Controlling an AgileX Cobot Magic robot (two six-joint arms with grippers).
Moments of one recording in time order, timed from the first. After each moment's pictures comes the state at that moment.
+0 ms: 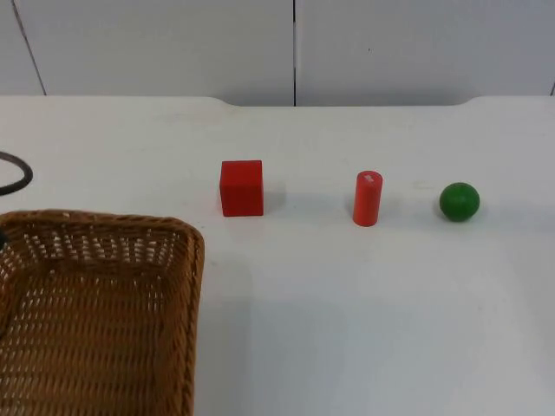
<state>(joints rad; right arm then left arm) 0.08 0.83 -0.70 -0.02 0.79 0.01 0.23 1.74 -0.78 -0.50 0.89 0.48</state>
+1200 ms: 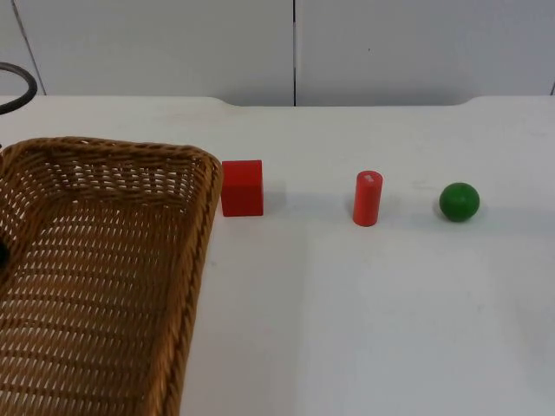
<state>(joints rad) 0.08 0.83 -0.70 0.11 0.79 -0.08 0.23 1.78 -1.03 -0.53 1.15 0.54</state>
